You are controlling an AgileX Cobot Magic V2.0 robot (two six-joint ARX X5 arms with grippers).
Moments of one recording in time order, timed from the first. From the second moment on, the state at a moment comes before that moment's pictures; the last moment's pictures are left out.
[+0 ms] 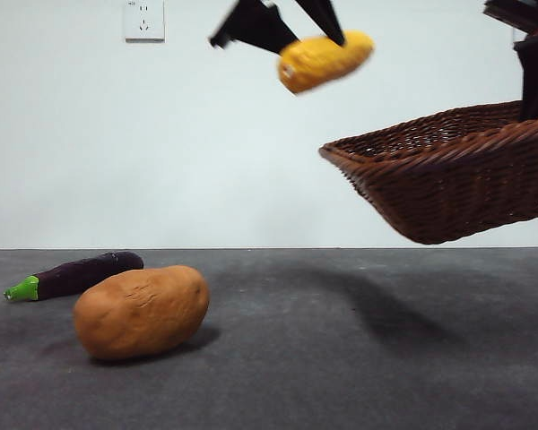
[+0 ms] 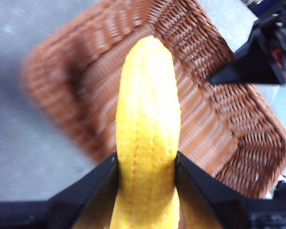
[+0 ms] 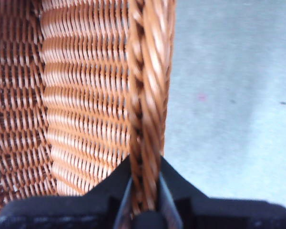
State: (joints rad) left arm -0.65 1.92 2.03 -0.98 0.40 -0.08; right arm 0.02 1.52 1.41 -1.13 -0.37 0.02
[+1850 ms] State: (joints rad) left arm -0.74 1.47 1.54 -1.28 0.08 0.08; right arm 0.07 1.51 1.41 -1.13 -0.34 0.03
